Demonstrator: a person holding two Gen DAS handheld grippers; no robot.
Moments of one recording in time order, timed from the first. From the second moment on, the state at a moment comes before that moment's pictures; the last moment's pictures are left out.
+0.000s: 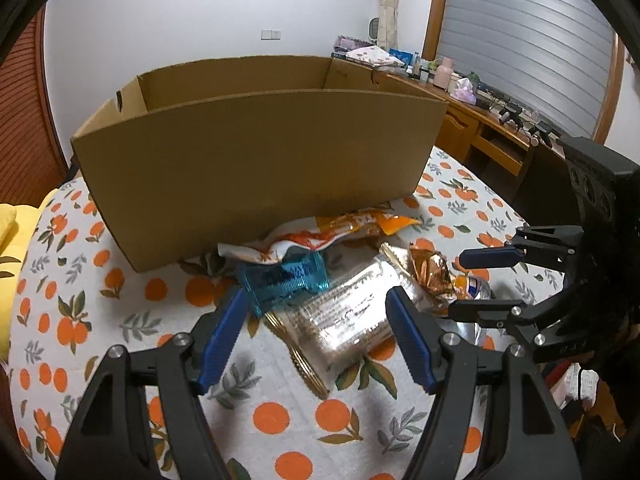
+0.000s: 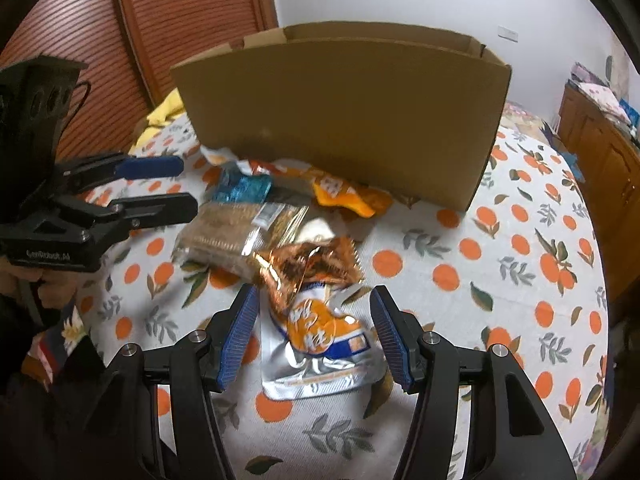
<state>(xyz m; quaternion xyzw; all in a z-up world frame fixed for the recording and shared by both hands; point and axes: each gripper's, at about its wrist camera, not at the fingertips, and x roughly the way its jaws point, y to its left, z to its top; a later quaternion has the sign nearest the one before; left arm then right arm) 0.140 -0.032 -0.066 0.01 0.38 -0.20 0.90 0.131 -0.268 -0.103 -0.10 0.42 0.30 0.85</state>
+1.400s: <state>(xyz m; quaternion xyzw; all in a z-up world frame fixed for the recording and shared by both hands) 0.168 -0.070 -0.087 0.11 0.44 -0.26 0.86 0.123 -0.293 -0.116 -0.13 0.43 0.27 0.85</state>
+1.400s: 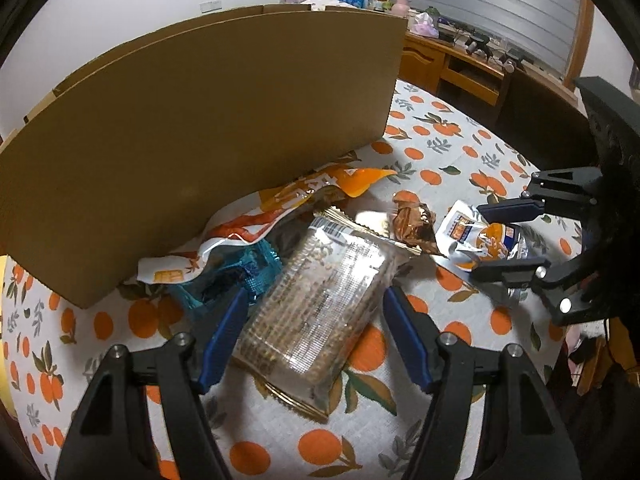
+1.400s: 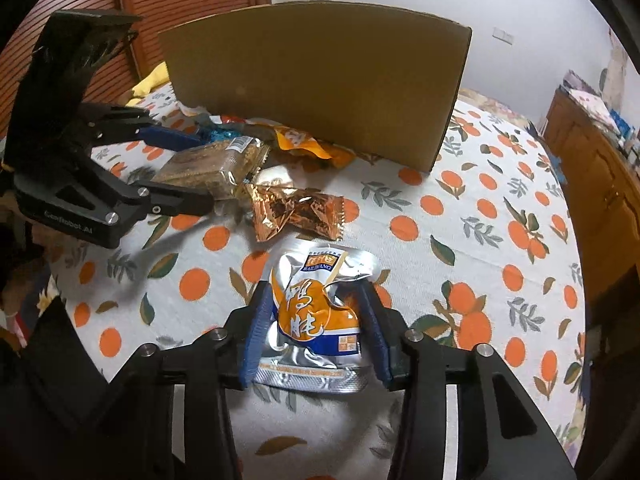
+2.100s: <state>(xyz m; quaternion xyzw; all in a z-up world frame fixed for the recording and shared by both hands) 0.143 -0.063 -0.091 0.08 0.44 -0.26 0.86 0.121 -0.284 -0.119 -0.12 0.41 0.26 0.87</state>
